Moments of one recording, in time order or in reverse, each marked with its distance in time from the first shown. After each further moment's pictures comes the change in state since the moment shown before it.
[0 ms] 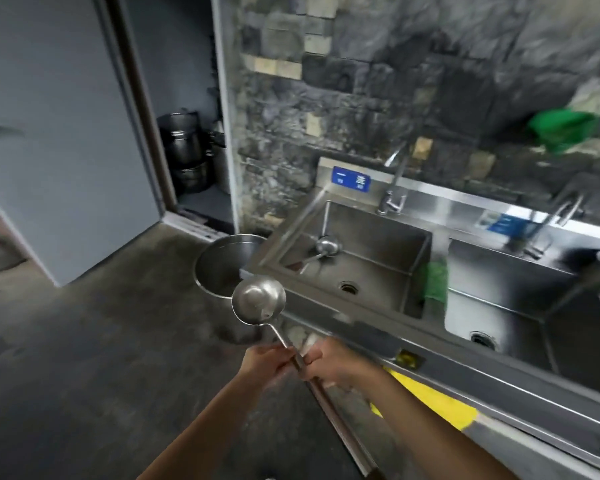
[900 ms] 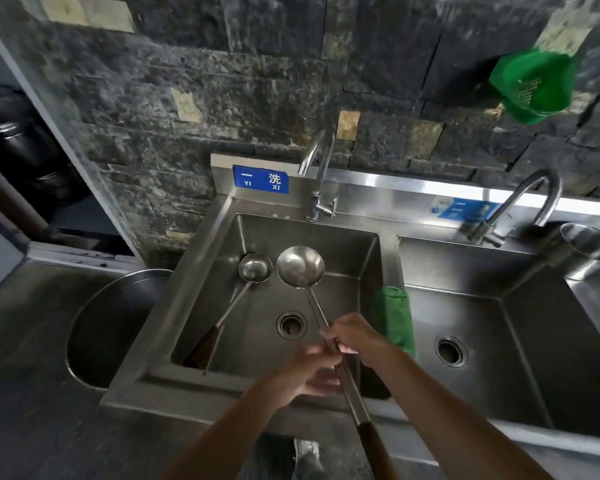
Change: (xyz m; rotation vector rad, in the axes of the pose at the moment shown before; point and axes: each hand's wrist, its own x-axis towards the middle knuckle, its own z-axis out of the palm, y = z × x) left_hand 0.262 0.147 0.263 0.248 -0.734 -0.226; right_hand 0.245 0.106 -0.307 0.567 0.394 0.351
